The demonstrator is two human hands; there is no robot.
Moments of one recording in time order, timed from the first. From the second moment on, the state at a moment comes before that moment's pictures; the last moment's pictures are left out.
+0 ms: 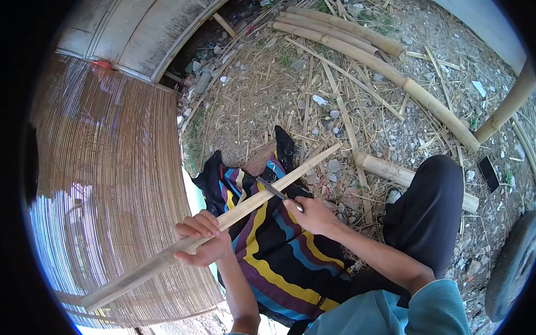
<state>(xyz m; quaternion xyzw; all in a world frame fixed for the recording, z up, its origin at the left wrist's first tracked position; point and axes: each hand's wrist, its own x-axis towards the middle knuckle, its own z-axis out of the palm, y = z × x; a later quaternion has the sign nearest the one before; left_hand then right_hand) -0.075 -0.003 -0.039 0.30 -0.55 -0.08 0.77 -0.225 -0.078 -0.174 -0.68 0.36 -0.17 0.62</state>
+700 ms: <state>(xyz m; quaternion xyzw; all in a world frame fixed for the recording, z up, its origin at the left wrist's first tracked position) -0.094 0.009 -0.052 0.45 -0.27 0.00 0.85 -0.221 -0.061 -0.138 -0.70 0.30 -0.14 0.63</state>
